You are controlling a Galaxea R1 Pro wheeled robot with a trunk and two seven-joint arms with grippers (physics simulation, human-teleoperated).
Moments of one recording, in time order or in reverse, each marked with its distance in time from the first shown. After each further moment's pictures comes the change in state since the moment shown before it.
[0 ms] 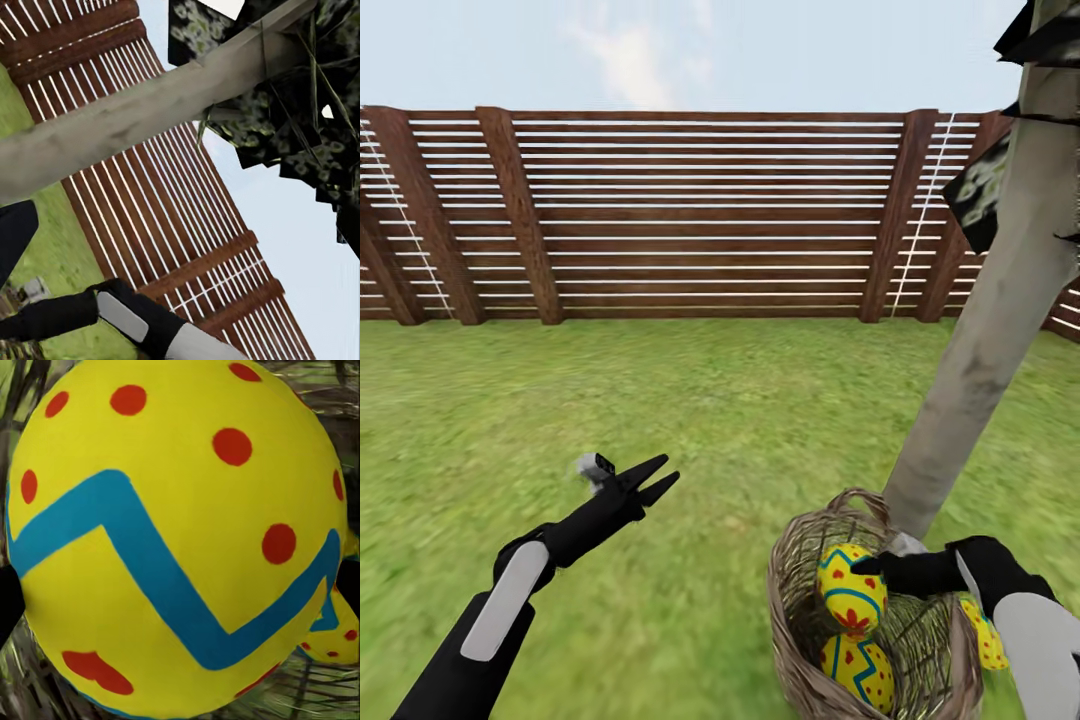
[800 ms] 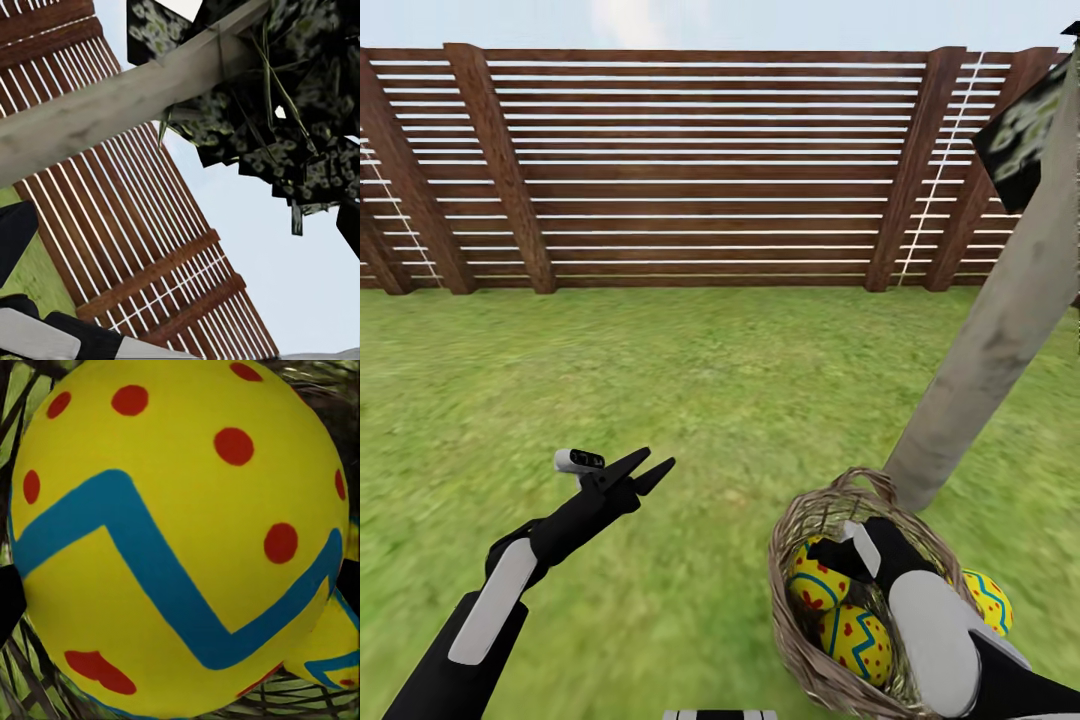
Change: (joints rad) left arm 0.011 0.011 0.004 -0.078 0.012 0.002 -0.145; right arm -0.051 0.291 -0.008 0.000 -0.339 -0.048 -0.934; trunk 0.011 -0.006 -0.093
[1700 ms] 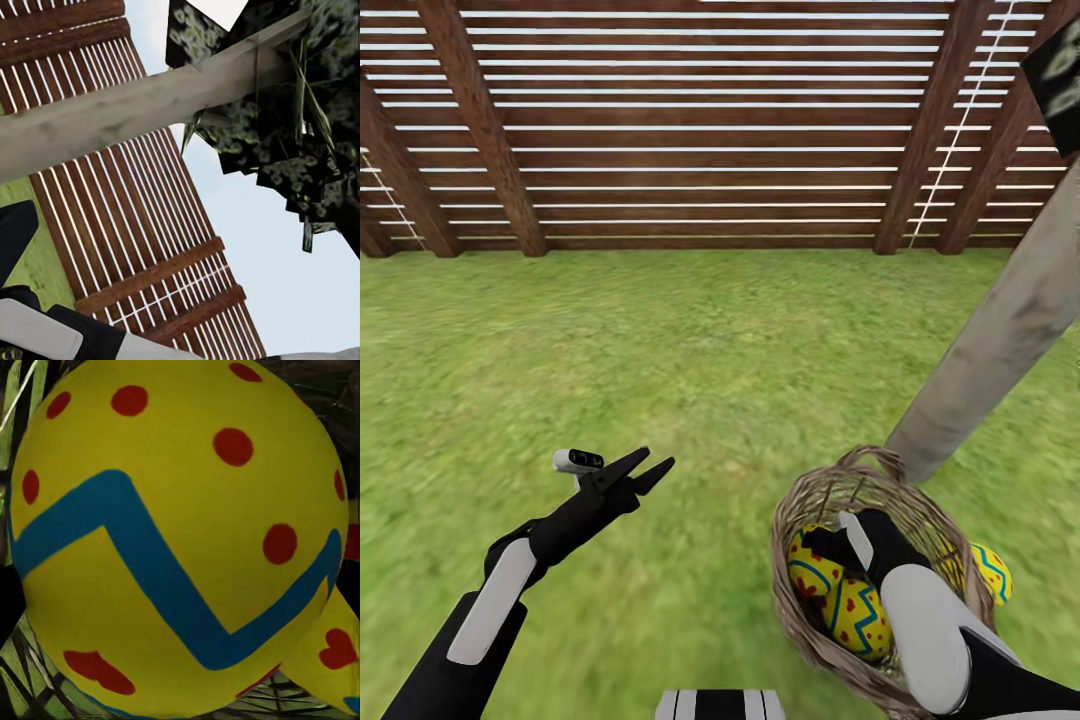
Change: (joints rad) left arm 0.000 0.002 0.000 -0.001 0.002 0.001 -0.003; right arm -0.011 0.031 0.000 -0.039 0.001 -0.012 -0.010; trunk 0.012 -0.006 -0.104
